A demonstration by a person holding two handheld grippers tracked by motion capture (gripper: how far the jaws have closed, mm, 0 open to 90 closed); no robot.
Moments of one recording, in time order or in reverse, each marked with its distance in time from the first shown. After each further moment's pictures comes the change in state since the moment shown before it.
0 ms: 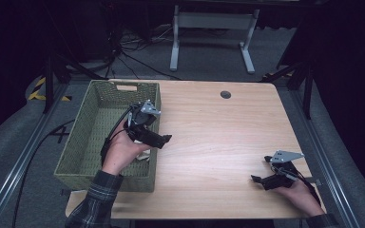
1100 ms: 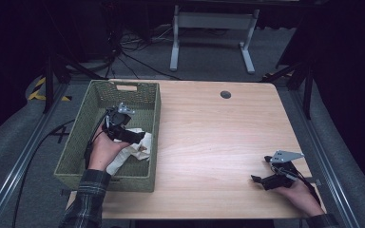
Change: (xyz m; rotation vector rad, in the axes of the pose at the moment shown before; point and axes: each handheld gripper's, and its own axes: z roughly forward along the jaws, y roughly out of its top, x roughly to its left) left arm 0.066 -0.060 0.024 0.084 0.164 -0.136; right arm 0.000 0.000 0.000 -0.001 -0.001 0.000
